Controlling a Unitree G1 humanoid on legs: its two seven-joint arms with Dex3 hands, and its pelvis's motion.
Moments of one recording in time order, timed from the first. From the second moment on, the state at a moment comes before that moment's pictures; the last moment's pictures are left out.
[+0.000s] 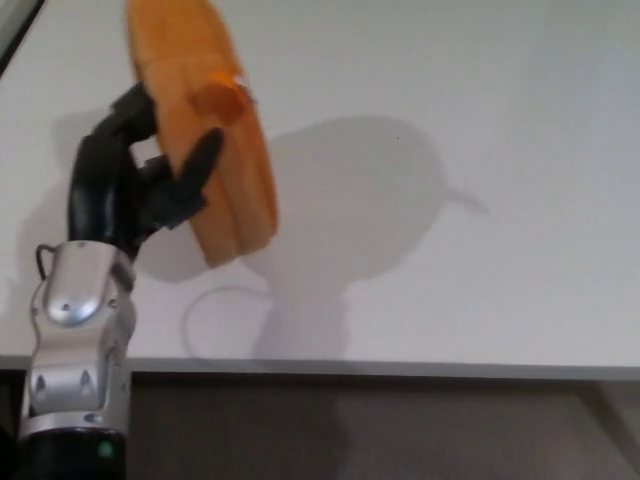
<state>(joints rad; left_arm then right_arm) -0.47 0.08 0.29 0.28 -0.08 -0.01 -0.12 0.54 -0.46 -0.20 0.50 0.16 -0.71 0.54</state>
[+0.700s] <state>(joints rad) -0.50 -0.02 0.82 0.45 -0.42 0.08 0.08 0.54 -0.46 -0.20 0.46 0.16 -0.71 0.54</state>
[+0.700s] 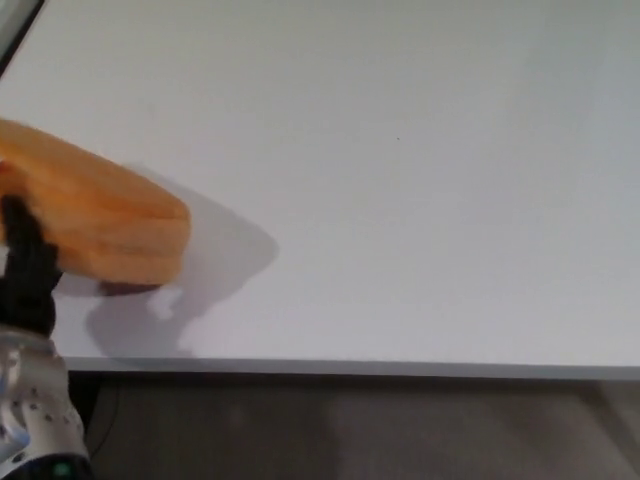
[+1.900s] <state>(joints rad) -0.46 -0.11 0.70 0.46 -0.67 0.54 0.22 0.55 -0.46 -0.20 0.42 0.16 -0.71 0.54</state>
